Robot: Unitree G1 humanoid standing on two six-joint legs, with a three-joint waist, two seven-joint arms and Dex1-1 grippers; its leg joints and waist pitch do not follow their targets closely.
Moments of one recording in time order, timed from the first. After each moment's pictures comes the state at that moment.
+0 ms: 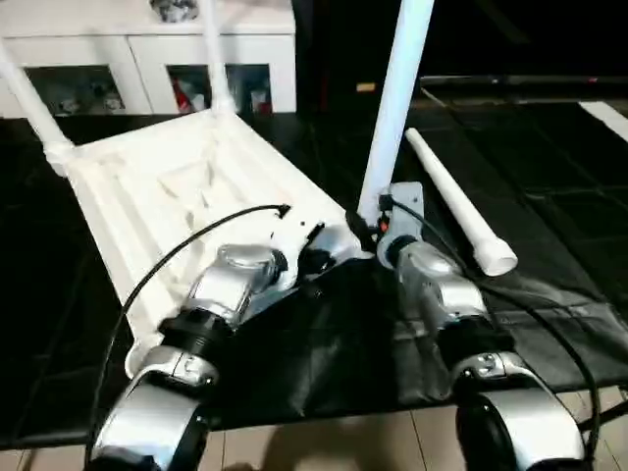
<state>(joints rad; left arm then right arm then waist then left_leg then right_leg) -0.71 0.10 -0.15 0.64 0.02 0.48 -0.67 -0.73 0.04 -0.14 0.84 0.13 0.14 0.25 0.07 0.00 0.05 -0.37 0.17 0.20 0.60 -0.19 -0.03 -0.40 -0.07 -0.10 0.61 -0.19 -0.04</state>
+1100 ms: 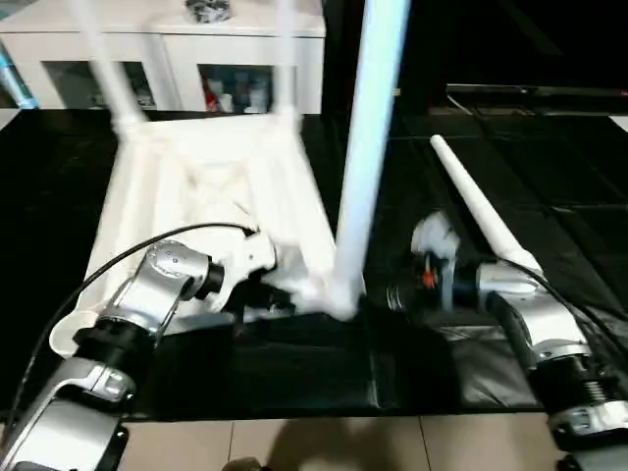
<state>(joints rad) -0.62 0.46 -0.33 0.57 0.01 0.13 -1.35 -0.48 -0.41 0.17 0.44 0.20 0.20 1.26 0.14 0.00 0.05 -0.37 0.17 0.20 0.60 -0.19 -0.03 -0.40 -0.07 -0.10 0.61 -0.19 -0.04</state>
